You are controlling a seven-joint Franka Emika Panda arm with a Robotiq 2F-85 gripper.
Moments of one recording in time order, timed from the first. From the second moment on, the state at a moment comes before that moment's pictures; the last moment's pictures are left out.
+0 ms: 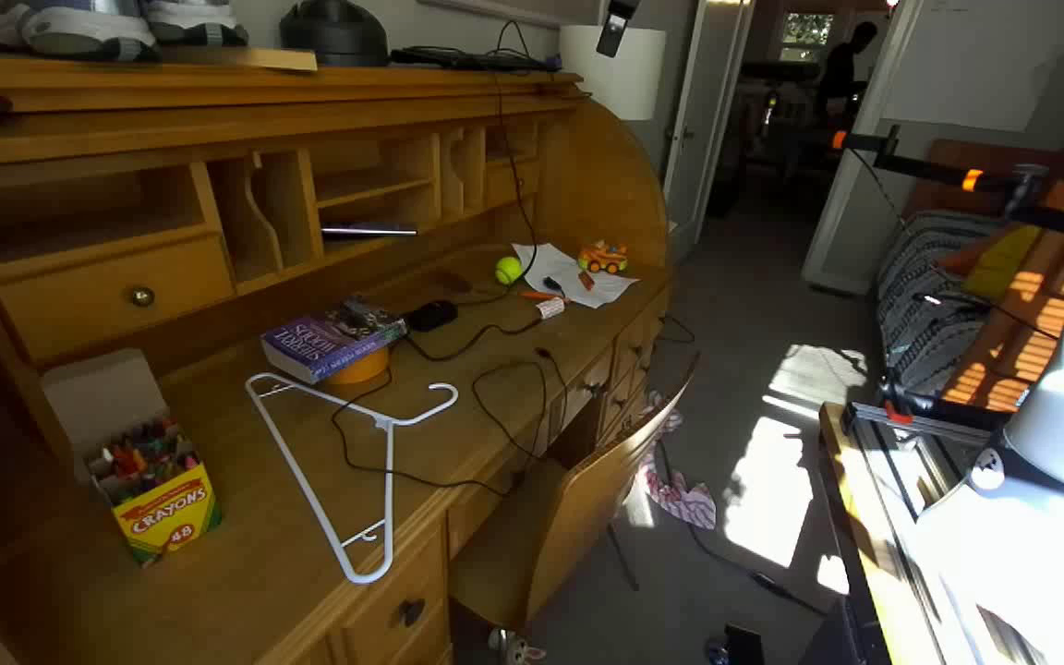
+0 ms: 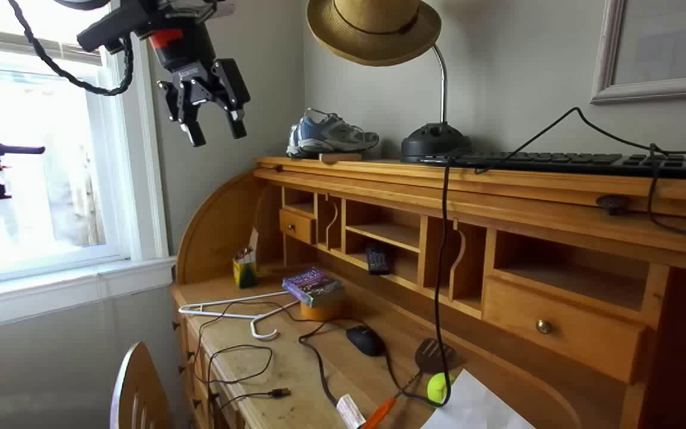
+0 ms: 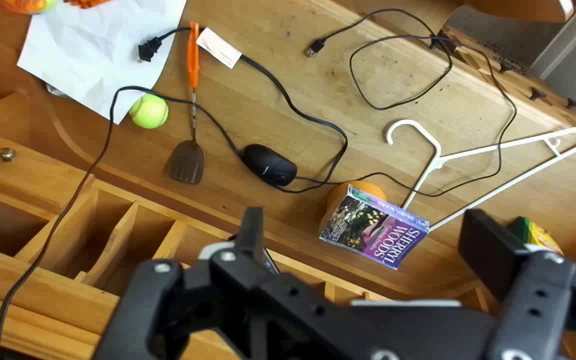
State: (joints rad) arm -0.06 -0.34 -0.29 -2.09 -0.10 2.08 -0.53
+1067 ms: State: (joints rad) arm -0.07 -0.02 -0.27 -1.99 0.09 2.22 -0.63
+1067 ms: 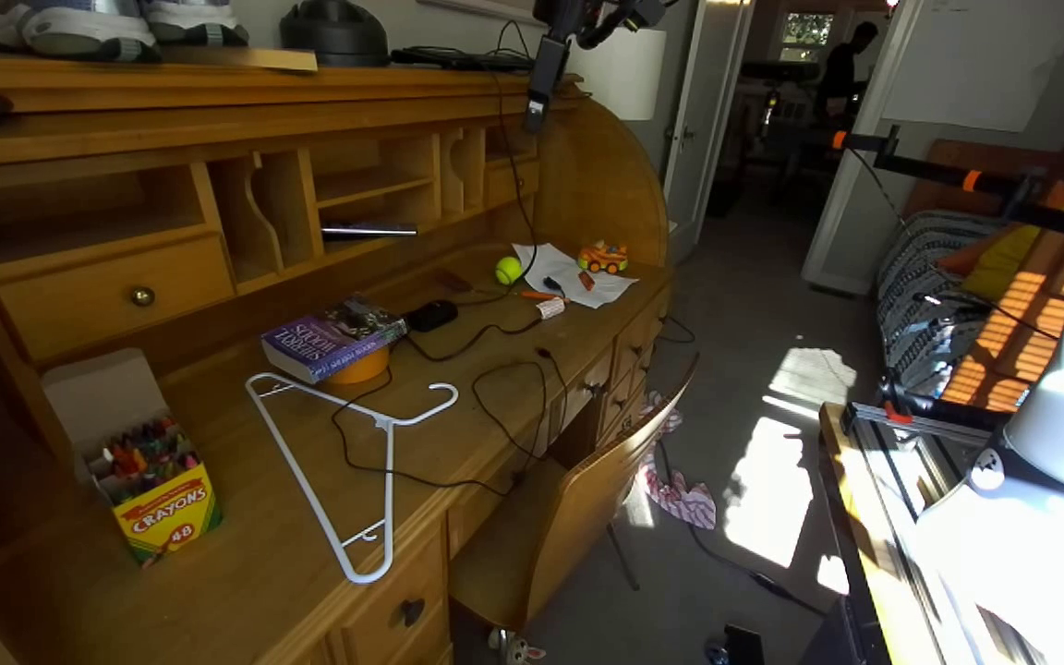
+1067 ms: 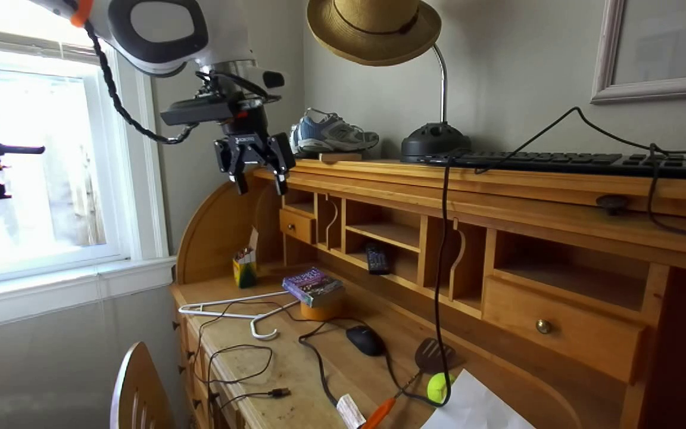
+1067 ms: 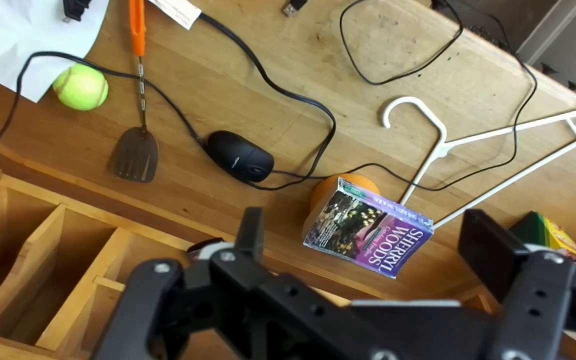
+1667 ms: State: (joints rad) arm -0.20 0.19 -0.19 -1.89 0.28 2.35 -1.02
